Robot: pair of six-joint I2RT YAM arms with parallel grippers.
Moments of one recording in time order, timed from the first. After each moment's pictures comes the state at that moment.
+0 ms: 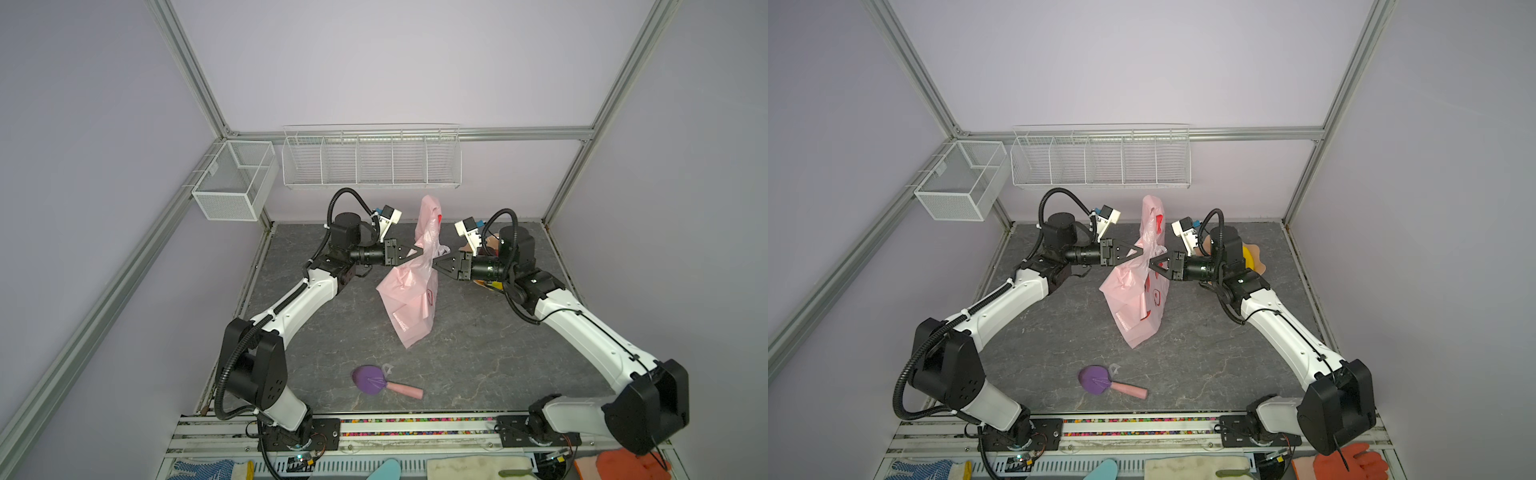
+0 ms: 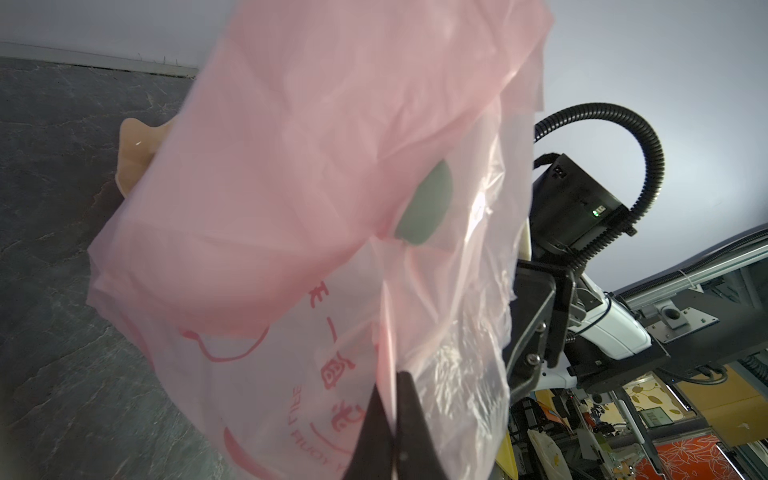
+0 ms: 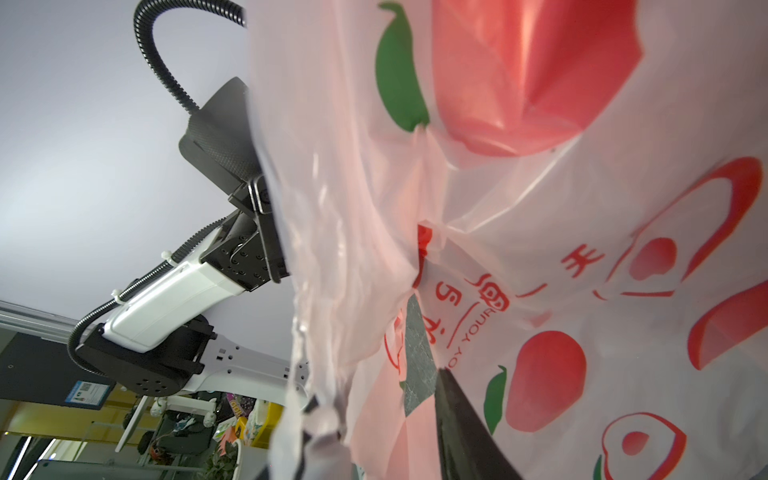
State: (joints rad) left arm -0.48 1.60 1.27 0.14 1.06 -0.69; right arm 0.44 1.33 1.11 -0.08 -0.86 0.69
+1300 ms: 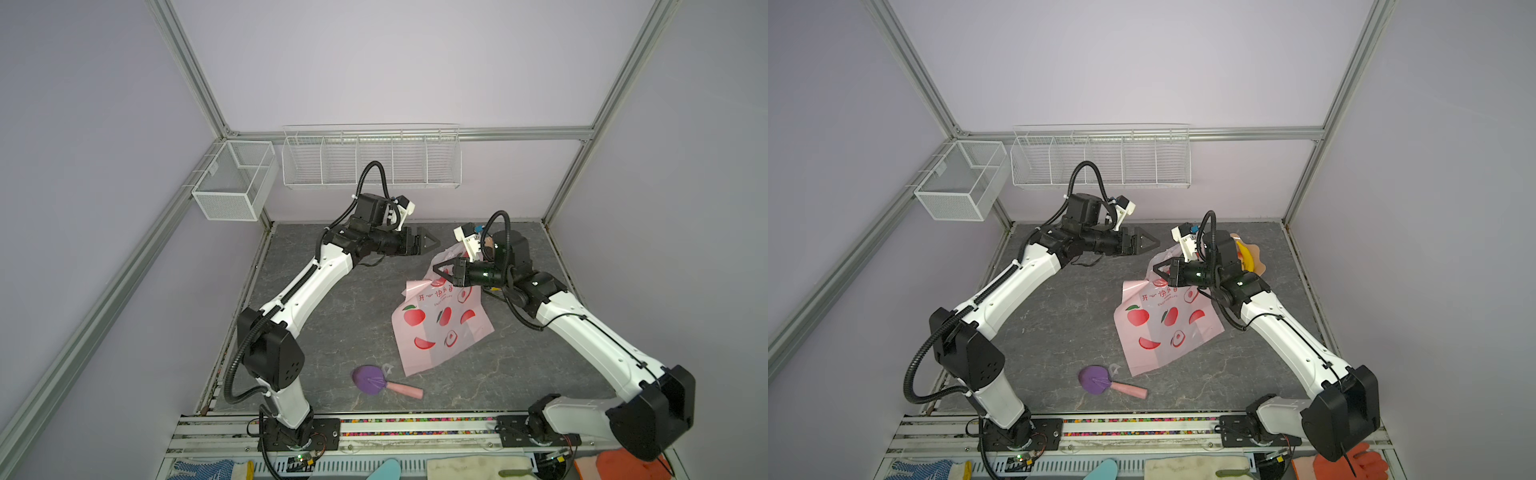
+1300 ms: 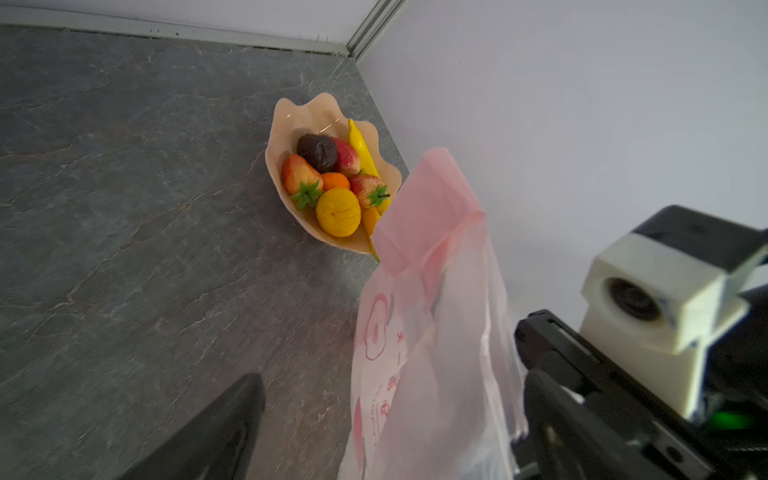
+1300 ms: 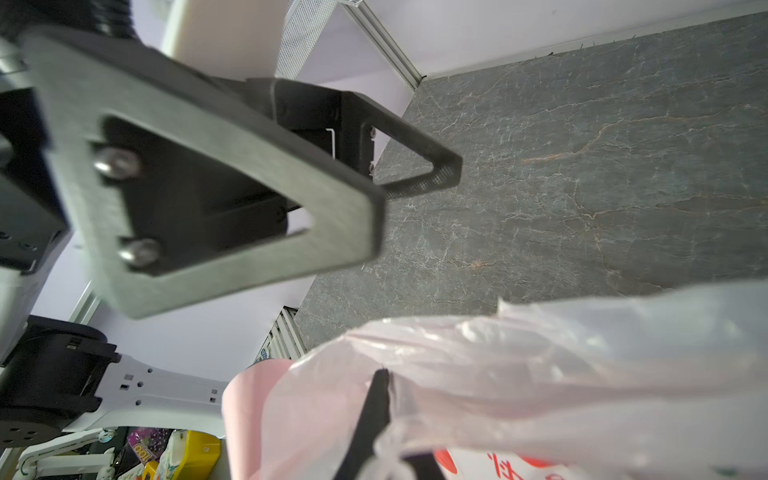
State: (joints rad) left arm -0.58 1.76 1.75 -0.61 0.65 -0.43; right arm 0.49 1.30 1.14 -0.30 -0.60 0.54
